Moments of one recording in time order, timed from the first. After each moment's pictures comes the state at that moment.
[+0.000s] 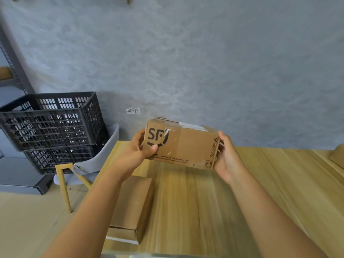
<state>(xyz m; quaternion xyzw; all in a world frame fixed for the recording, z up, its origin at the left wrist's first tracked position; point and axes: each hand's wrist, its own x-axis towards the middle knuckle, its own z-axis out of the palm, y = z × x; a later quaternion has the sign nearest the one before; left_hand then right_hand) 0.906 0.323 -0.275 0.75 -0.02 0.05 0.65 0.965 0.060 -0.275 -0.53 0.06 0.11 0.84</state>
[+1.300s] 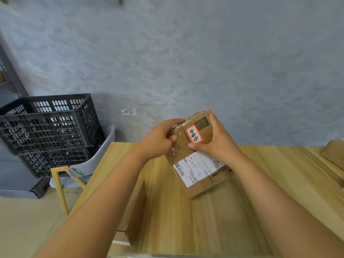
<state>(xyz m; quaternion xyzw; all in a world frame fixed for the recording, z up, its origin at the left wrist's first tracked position) 0.934 0.247 -0.218 0.90 -0.11 0.09 0.42 0.976 0.038 -0.241 -0.88 -0.19 -0.06 0.42</state>
